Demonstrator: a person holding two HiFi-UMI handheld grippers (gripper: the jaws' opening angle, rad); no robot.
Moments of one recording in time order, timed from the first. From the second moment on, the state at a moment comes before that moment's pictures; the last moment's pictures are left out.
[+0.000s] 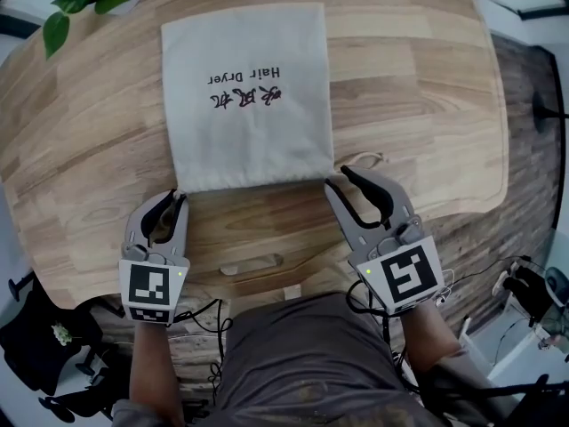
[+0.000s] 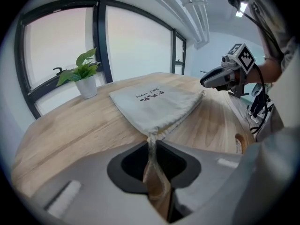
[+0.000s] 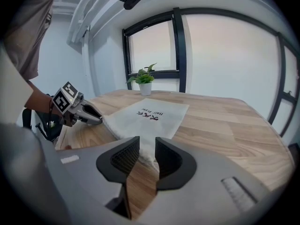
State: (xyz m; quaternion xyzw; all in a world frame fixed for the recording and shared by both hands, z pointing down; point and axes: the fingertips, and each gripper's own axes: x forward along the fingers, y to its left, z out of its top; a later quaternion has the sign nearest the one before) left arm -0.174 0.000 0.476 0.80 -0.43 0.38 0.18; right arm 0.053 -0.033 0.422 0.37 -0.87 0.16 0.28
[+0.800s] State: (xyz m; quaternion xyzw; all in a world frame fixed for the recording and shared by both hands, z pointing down) left arm -0.175 -0.003 0.475 0.81 -0.40 0.38 0.19; right arm 0.069 -0.026 0.478 0.22 -0.87 0.13 0.43
